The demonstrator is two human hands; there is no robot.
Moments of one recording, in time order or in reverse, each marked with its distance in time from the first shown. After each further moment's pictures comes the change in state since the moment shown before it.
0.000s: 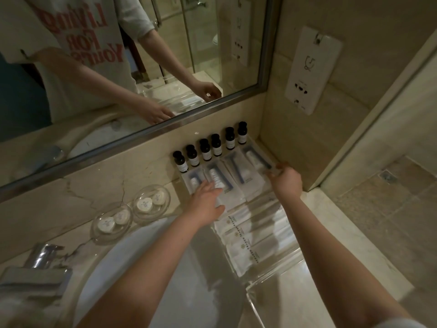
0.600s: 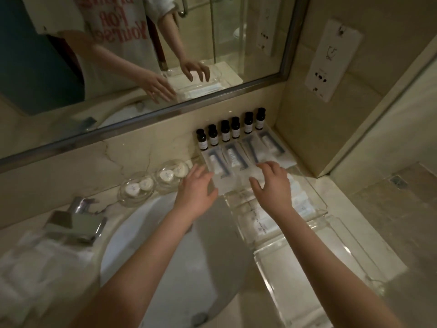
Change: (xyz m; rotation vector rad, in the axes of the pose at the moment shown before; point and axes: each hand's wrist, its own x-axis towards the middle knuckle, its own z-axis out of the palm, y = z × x) left_hand -0.090 -0.029 -0.005 -0.072 0.313 -0.050; right_hand -0.121 -0.017 0.003 -0.134 -0.005 -0.600
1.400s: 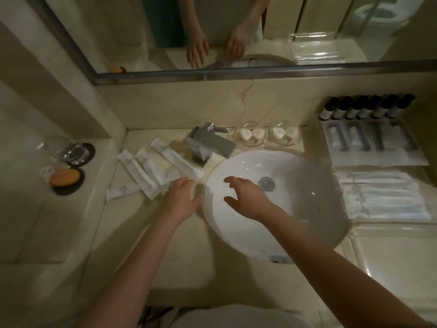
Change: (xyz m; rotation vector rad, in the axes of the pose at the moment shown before) left_hand -0.252 -0.238 -0.029 -0.121 0.040 -0.585; right_hand -0.154 -0.249 0.123 -0.059 -0.813 -0.494
